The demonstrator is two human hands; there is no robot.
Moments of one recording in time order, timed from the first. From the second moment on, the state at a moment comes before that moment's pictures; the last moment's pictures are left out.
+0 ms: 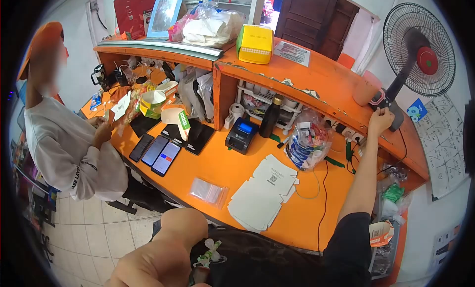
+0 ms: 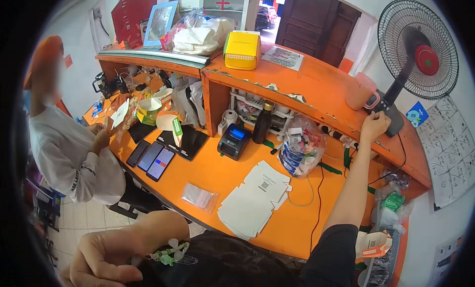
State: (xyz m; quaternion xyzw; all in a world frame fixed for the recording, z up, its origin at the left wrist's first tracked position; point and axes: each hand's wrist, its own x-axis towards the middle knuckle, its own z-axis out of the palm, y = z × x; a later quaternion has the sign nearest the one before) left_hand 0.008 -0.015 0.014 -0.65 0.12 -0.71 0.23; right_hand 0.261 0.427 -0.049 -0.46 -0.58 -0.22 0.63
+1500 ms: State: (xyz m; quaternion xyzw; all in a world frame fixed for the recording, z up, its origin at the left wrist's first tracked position) left_hand 0.013 -0.019 0.008 -0.64 0.07 -0.73 0.22; right_hand 0.256 0.419 -0.044 -0.45 -0.63 -0.03 0.63
